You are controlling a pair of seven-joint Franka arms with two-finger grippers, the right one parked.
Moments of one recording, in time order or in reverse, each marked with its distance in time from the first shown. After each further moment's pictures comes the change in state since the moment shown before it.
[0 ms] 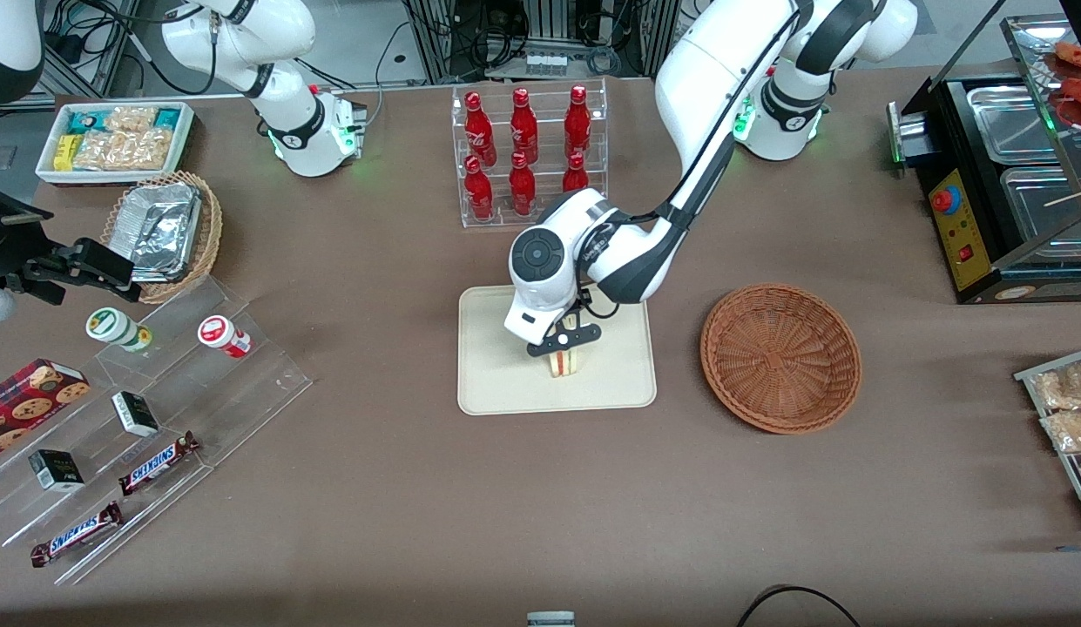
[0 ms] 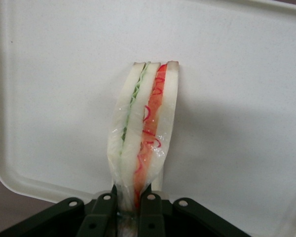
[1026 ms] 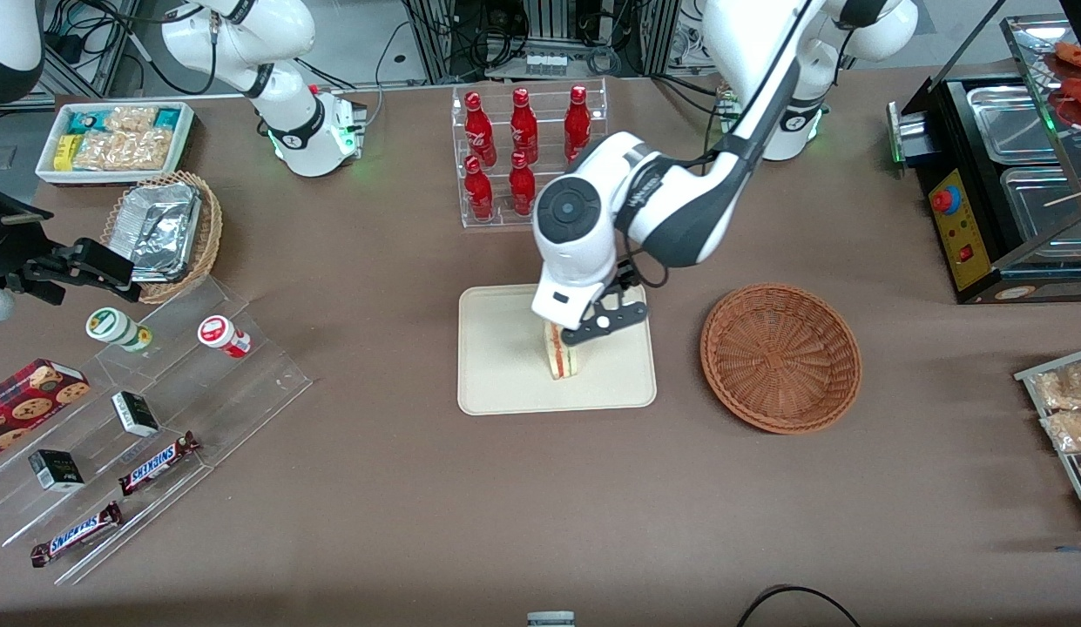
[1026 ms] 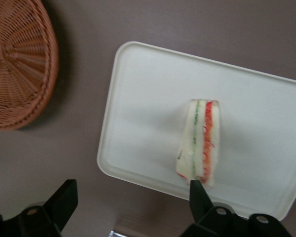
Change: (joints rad) arm 0.049 -0.212 0.072 0.046 0.025 -0.301 0.073
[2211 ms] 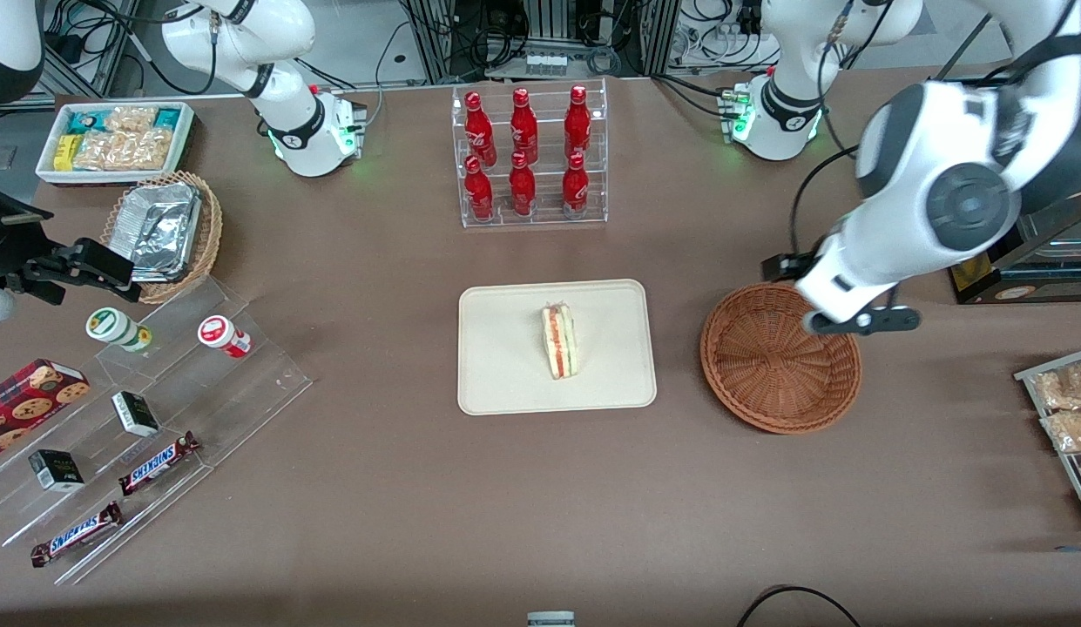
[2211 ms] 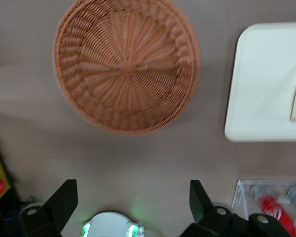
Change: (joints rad) arm 0.517 -0.425 -0.037 -0.310 -0.055 -0.226 0.781
